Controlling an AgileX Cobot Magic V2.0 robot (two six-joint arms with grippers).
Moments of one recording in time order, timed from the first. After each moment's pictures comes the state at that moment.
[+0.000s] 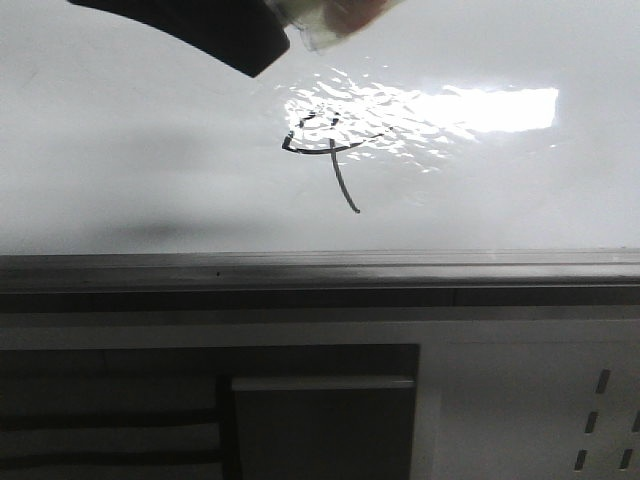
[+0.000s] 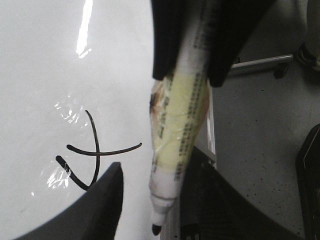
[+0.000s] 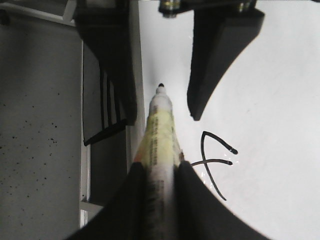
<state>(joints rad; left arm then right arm) -0.72 1.28 -1.10 -0.49 0.72 1.21 0.79 1.13 -1.11 0.08 0.74 -0.92</state>
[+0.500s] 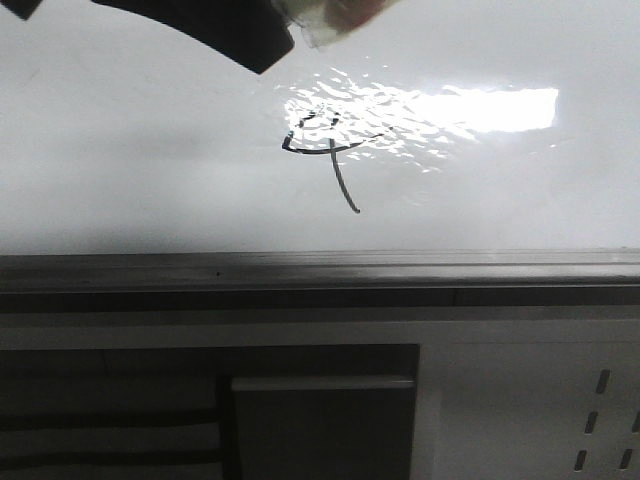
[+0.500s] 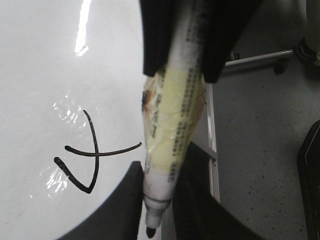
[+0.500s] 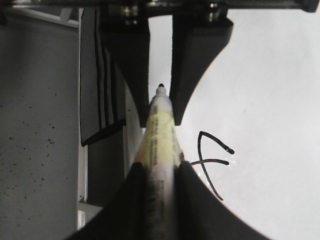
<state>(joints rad) -0.72 1.29 -1.10 -0.49 0.71 1.22 0.79 1.13 -1.11 0.08 0.74 -0.92</state>
